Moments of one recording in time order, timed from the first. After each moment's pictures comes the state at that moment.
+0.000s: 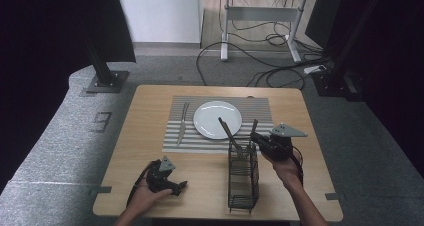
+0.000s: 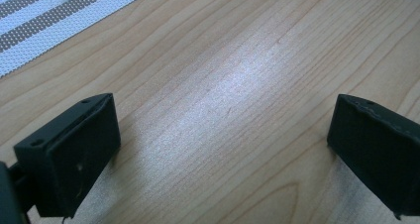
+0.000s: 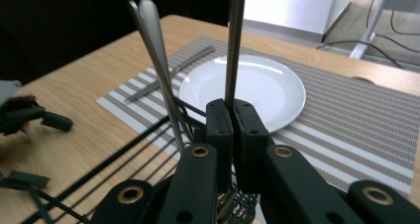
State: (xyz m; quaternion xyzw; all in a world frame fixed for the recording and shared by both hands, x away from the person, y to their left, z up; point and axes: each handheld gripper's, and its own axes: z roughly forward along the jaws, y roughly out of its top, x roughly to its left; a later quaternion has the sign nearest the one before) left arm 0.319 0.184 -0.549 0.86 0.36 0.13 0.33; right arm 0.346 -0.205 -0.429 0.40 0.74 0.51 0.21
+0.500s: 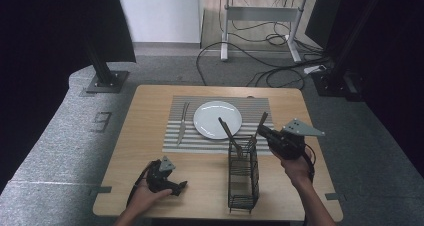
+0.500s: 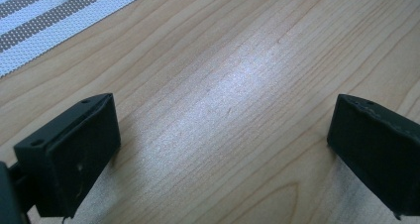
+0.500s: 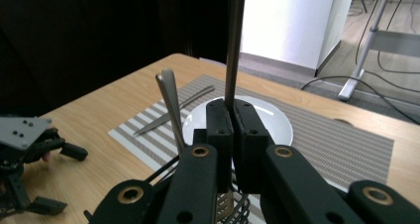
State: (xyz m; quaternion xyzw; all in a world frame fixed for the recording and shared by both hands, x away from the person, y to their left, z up) left arm 0.319 0.184 -0.549 0.86 0.36 0.13 0.33; right arm 0.326 -0.219 -0.386 0.37 0.71 0.54 0.24
